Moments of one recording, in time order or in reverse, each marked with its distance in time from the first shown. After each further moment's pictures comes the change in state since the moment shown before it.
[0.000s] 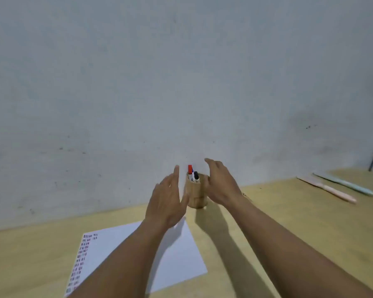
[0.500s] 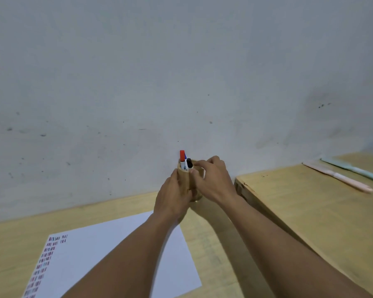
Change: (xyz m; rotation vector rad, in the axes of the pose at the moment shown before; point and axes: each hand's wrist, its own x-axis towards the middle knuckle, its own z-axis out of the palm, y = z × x) left_hand 0.043 0.001 0.083 -0.401 -0.046 -0.269; right_hand 0.029 0.046 0.057 0.130 0.002 0.056
